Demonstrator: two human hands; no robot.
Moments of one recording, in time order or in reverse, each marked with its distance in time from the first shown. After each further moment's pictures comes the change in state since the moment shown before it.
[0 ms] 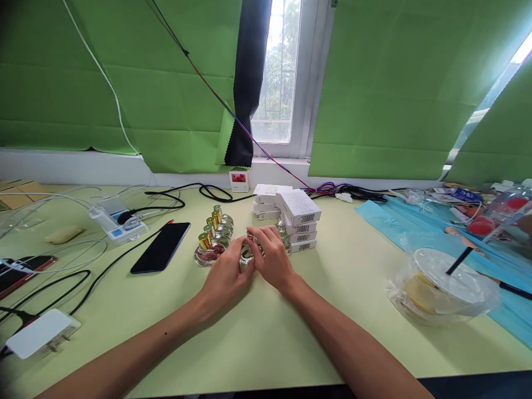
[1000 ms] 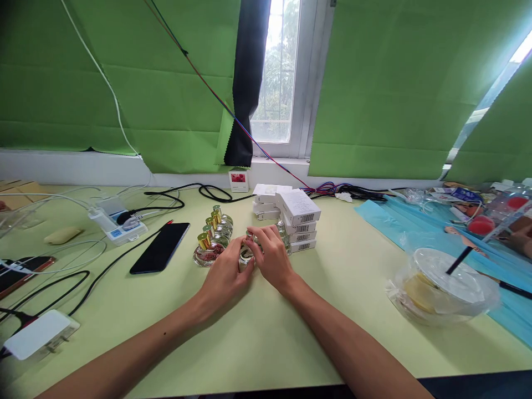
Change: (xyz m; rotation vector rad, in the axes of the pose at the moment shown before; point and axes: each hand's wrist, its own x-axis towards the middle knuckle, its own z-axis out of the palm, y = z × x) left_hand 0.001 0.003 -0.004 -0.023 -0.017 0.008; right_hand 0.000 0.002 0.001 -0.044 -0.002 0.035
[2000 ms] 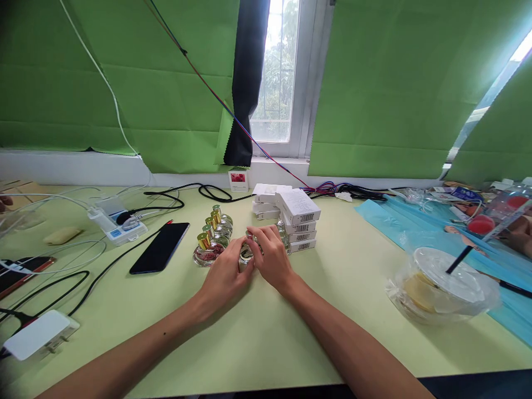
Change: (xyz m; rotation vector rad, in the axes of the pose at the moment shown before) left_hand 0.000 -0.001 0.001 0.019 0.014 0.014; right_hand 0.000 -0.002 -0.001 -0.009 0.004 -0.005
